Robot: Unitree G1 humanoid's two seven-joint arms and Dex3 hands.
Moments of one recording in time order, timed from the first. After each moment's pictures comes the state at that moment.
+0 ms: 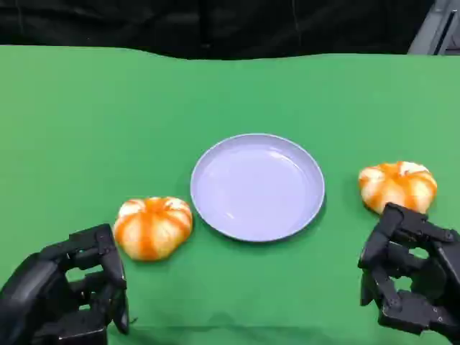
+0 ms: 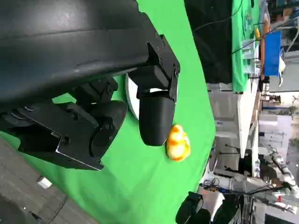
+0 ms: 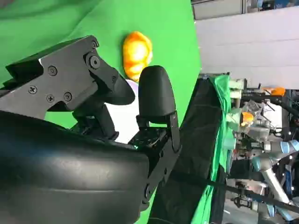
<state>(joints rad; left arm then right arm) 0.29 0.25 0.14 -0.38 -0.39 0.18 -0.48 0.28 -0.12 0.04 -0.45 0.15 0.06 0.22</state>
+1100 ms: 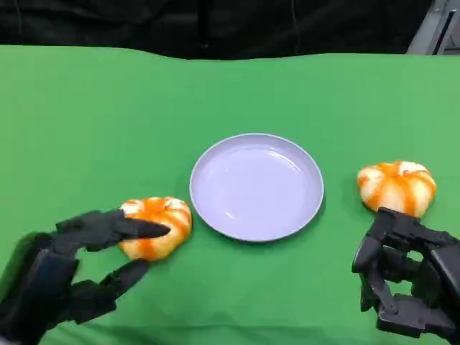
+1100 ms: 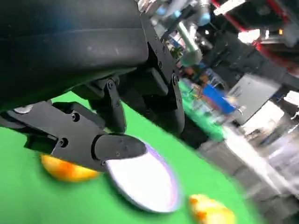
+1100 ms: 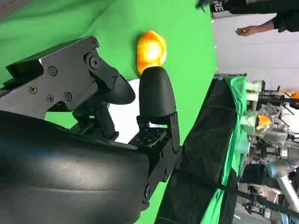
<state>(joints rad) 0.21 0.19 0.12 -0.26 0.47 -0.51 -0.12 0.28 -0.13 0.06 -0.48 0.09 0.11 0.22</state>
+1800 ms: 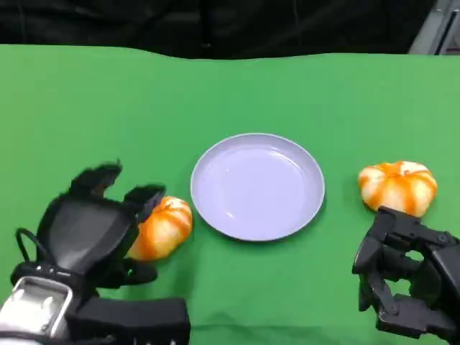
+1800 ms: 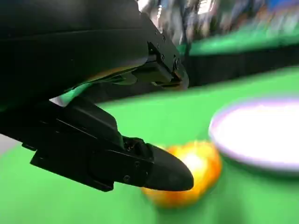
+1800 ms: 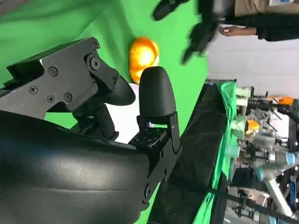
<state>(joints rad) -0.04 0.28 -0.15 -0.09 1.17 -0.06 -0.09 0.29 -0.12 0.05 -0.48 0.11 0.07 0.24</state>
